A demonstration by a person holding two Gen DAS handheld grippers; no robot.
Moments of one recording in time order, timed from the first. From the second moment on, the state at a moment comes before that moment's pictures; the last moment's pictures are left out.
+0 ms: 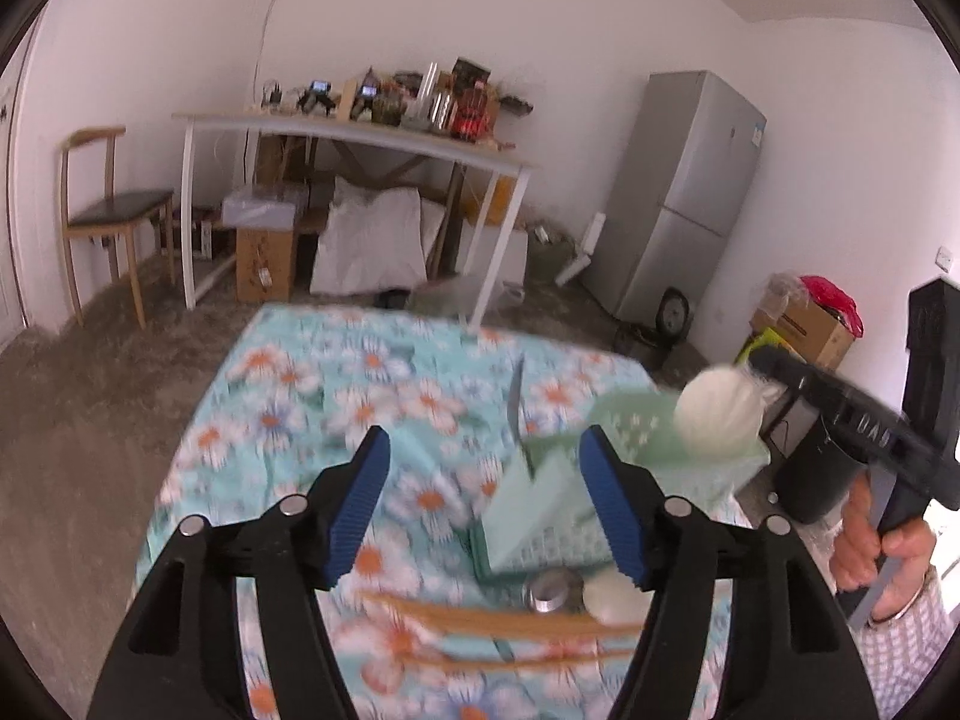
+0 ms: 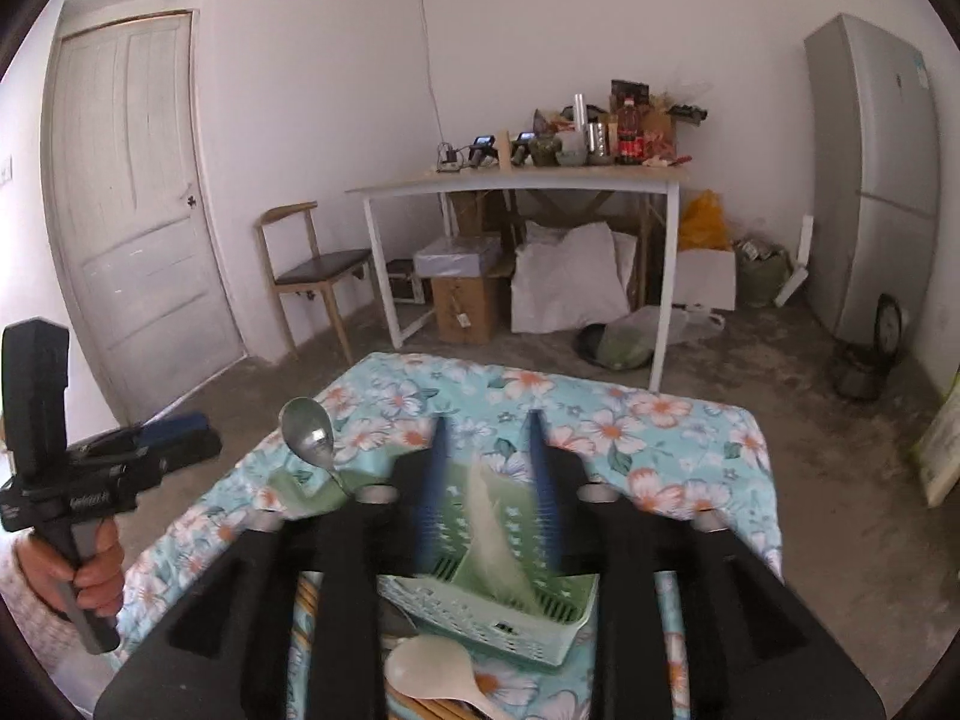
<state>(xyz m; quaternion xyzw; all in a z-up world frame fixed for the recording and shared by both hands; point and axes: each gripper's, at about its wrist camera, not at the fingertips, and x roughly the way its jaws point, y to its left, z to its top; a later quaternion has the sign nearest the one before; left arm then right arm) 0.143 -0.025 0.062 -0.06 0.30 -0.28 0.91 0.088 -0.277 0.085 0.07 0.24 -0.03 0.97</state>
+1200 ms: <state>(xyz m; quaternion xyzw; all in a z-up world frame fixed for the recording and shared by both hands) 0.087 -0.048 -0.011 -0.06 0.39 -0.36 0.84 -0.047 -0.248 -0.045 0.23 0.35 -0.14 0.90</state>
